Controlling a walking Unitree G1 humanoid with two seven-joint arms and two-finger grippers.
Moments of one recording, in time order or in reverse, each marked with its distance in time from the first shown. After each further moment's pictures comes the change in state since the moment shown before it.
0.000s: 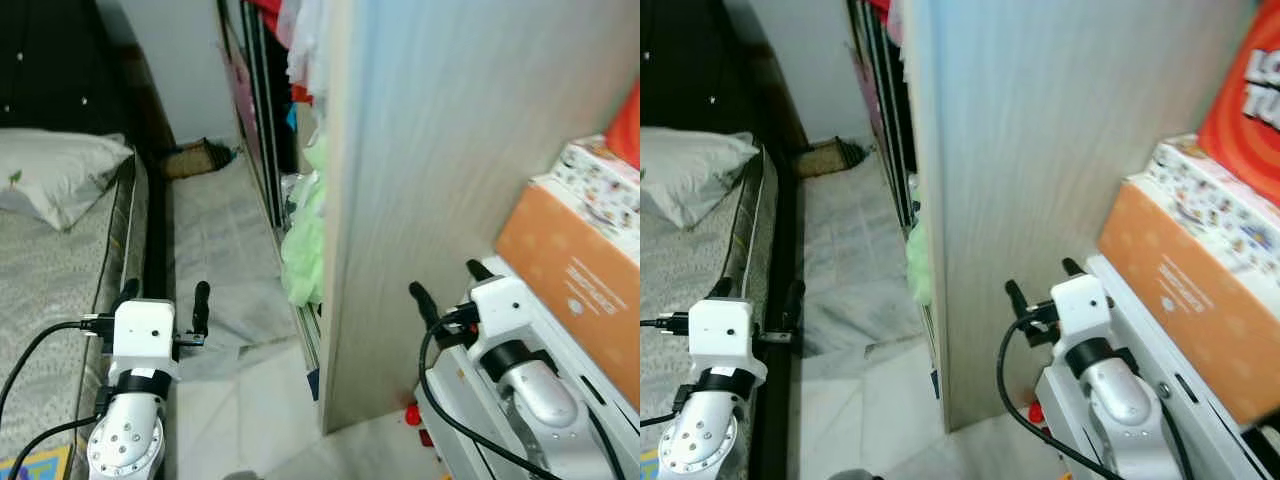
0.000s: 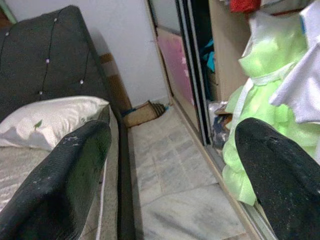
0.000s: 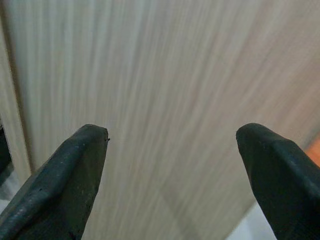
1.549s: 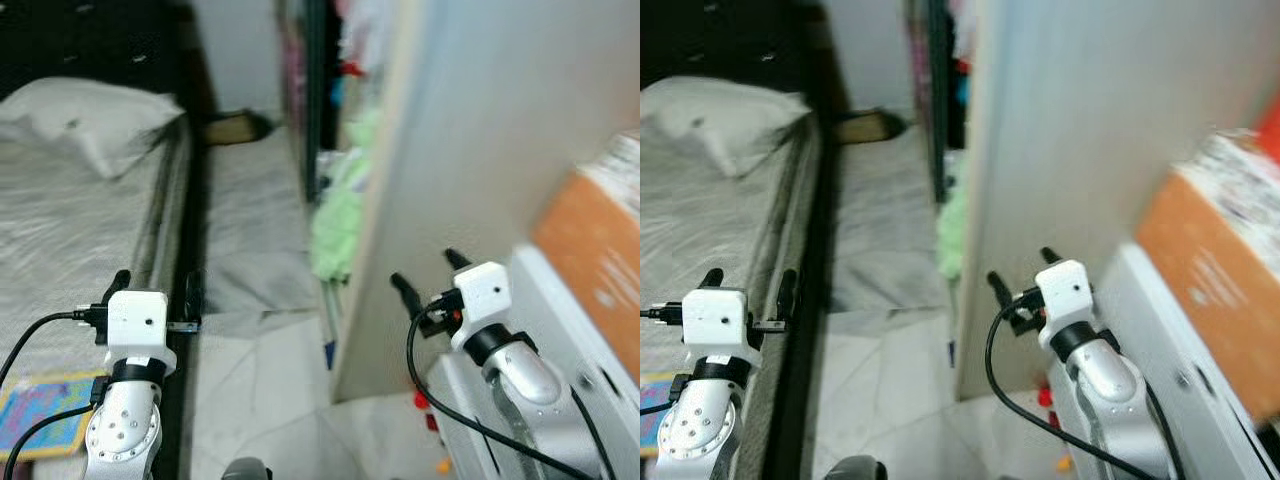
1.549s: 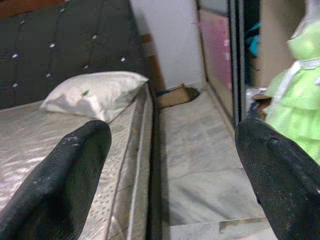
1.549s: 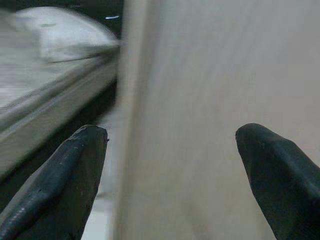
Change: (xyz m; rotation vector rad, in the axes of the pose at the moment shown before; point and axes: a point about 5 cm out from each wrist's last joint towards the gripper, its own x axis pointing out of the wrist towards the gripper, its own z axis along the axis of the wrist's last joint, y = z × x) left arm 0.008 0.004 0.001 -0.001 -0.012 0.034; right arm 0.017 0.008 0.000 0.040 0.014 0.190
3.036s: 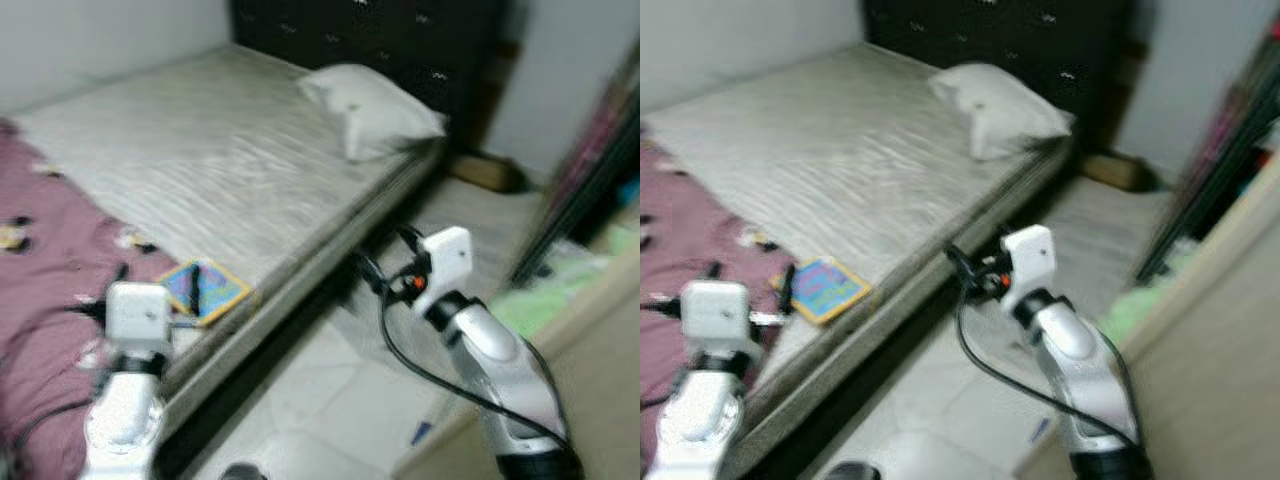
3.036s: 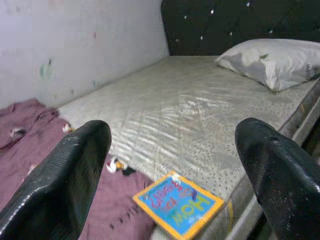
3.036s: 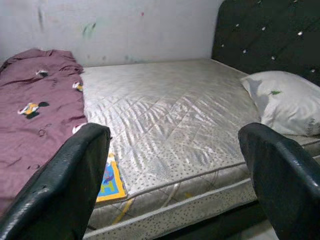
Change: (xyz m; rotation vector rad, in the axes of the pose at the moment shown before) left arm 0.007 -0.010 0.003 -0.006 -0.022 -0.026; right arm 0.041 0.010 0.028 0.147 -0.126 0.026
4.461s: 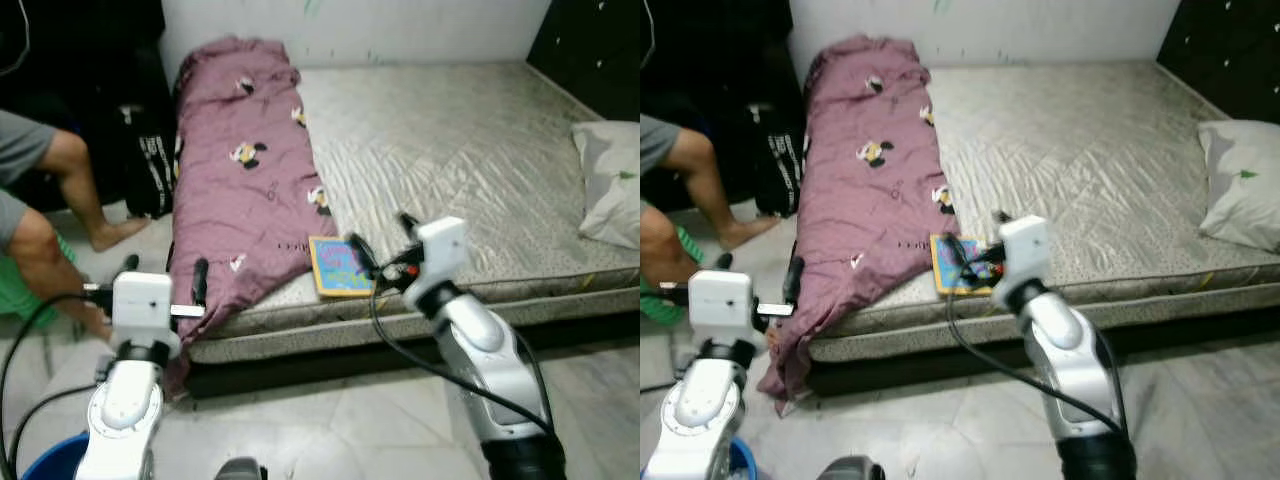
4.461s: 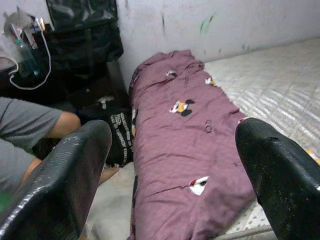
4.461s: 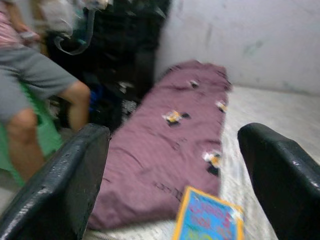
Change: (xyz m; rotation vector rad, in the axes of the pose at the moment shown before) left arm 0.009 0.002 0.003 -0.027 -0.010 -0.040; right arm 0.013 0.007 0.003 -0.008 -0.043 -0.012
